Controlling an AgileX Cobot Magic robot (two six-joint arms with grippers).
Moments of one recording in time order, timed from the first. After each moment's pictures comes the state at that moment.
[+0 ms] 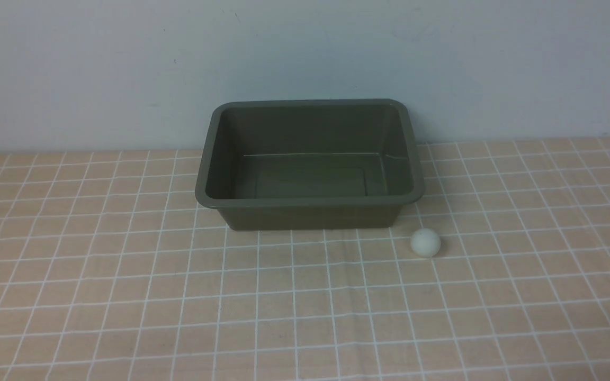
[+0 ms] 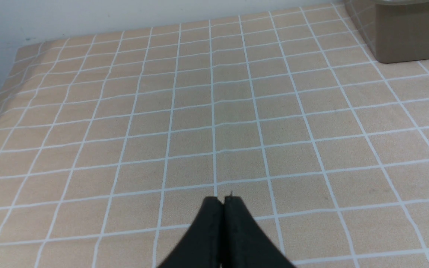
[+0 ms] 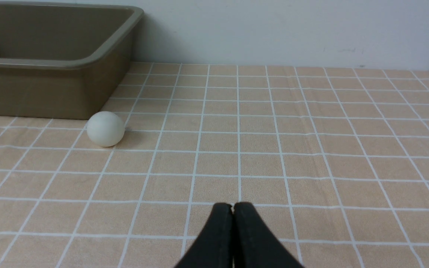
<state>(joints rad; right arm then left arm) 0.01 -0.01 0.02 0.10 0.41 -0.08 0.10 -0.01 0.02 -0.08 0.41 0.17</state>
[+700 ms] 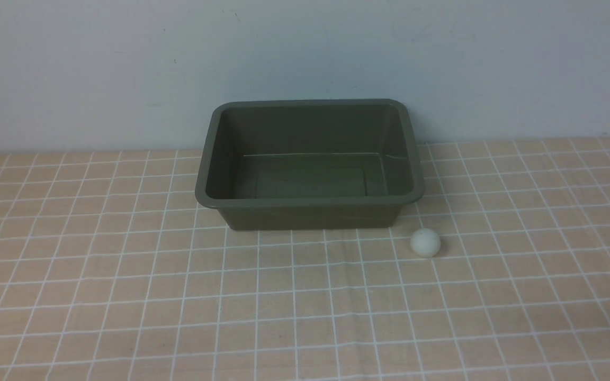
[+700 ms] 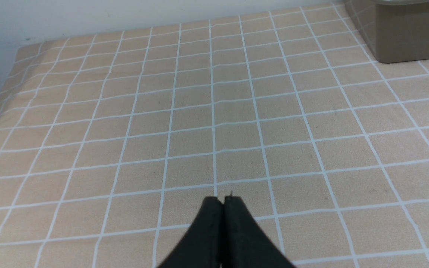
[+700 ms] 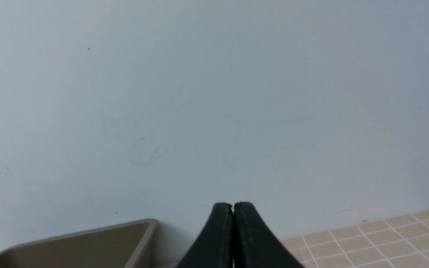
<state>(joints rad) 0.01 -0.01 0.03 0.34 -0.07 -0.07 0.10 -0.01 0.02 -0.08 0.41 0.17</state>
